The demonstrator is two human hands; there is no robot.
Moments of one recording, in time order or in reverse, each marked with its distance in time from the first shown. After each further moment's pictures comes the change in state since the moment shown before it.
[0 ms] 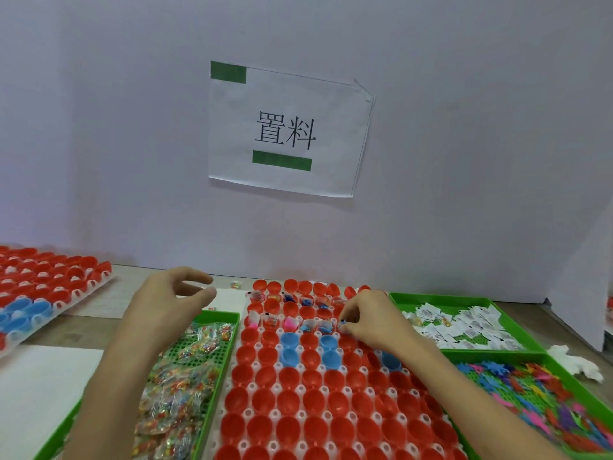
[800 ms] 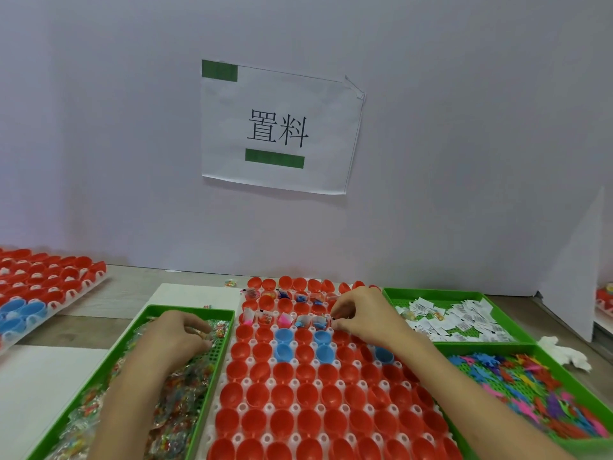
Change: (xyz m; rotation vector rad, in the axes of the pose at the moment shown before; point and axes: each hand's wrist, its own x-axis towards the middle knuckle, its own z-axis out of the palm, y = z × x) left_hand 0.007 -0.040 0.028 0.240 -0.226 -0.233; right_hand -0.004 0.006 -0.001 0.118 0.002 -0.046
